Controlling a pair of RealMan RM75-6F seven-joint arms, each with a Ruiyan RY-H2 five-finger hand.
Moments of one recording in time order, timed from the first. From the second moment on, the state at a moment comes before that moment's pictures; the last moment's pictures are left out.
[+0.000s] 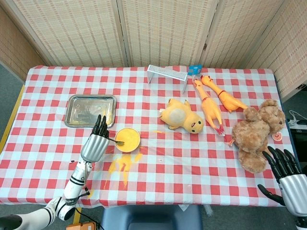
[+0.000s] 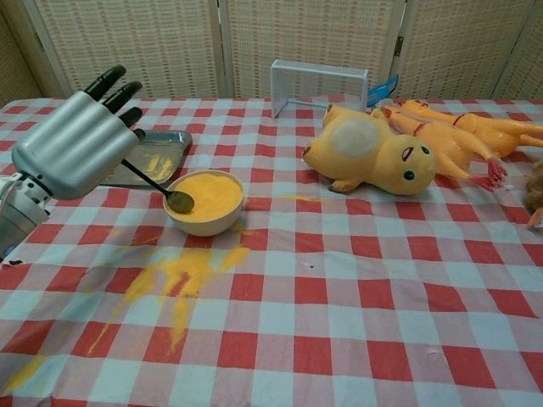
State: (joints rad) left arm -0.59 -1.84 -0.13 -0.93 1.59 1.44 1.00; right arm -0.05 -1.03 -0.04 -1.64 -1.79 1.70 0.02
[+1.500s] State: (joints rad) left arm -0.60 -1.92 -0.10 -0.79 1.63 1.48 1.00; right arm -0.06 -1.02 -0.04 -1.64 -1.80 1.73 0.05
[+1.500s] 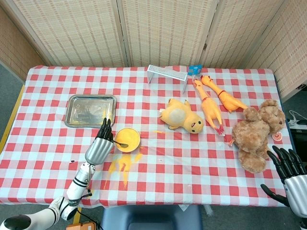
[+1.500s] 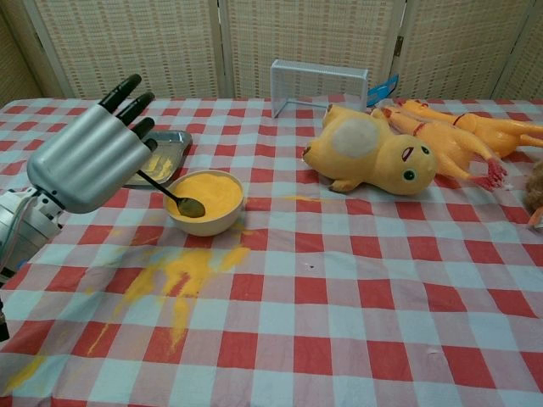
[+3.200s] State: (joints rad) left arm -0.65 -1.99 -0.10 -0.64 1.60 1.51 0.86; right arm -0.06 -1.01 -0.05 -1.65 -1.81 1.73 0.07
